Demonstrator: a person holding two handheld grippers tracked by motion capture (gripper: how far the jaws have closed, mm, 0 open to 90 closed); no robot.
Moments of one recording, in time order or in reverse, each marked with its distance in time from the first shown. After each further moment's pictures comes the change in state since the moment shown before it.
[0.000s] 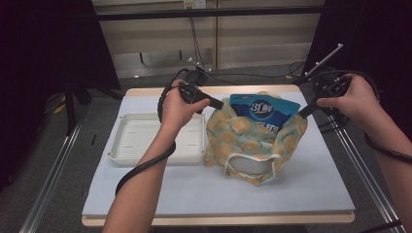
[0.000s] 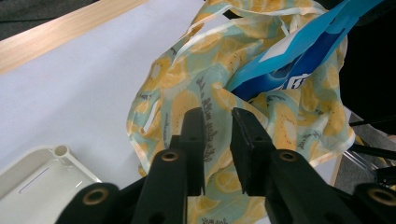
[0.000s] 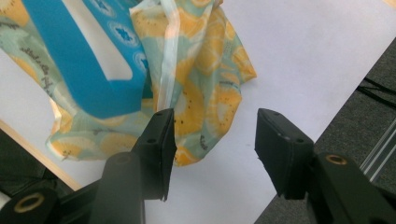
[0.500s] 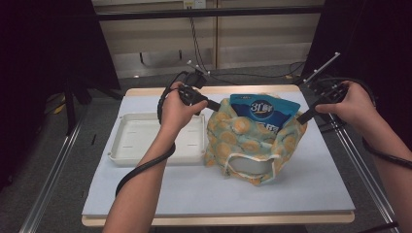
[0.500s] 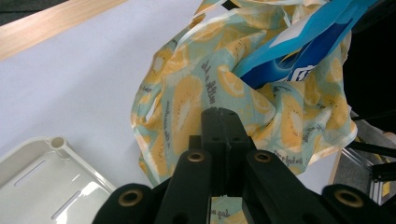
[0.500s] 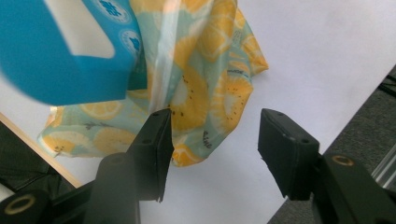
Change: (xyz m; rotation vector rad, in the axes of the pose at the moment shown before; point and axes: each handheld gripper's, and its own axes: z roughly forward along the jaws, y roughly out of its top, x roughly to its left) left arm 0.008 -0.007 0.003 0.037 -0.006 0.000; right arm -0.005 -0.009 0.021 0.012 0.046 0.004
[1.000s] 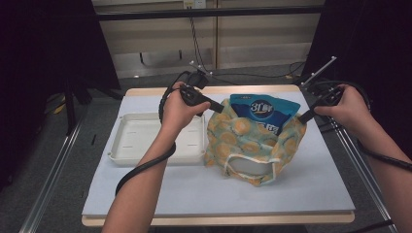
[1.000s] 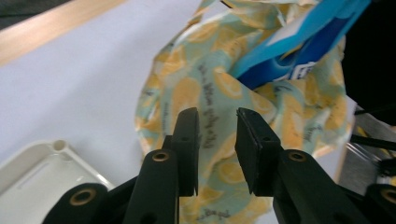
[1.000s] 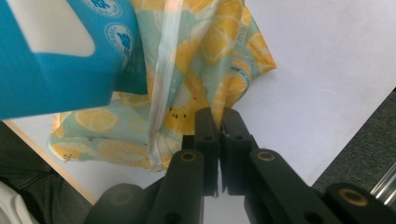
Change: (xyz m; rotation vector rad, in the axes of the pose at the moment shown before) left arm -0.006 0.004 0.002 -0.013 -0.012 0.028; right arm -0.004 -0.001 0.010 0.001 0.025 -0.002
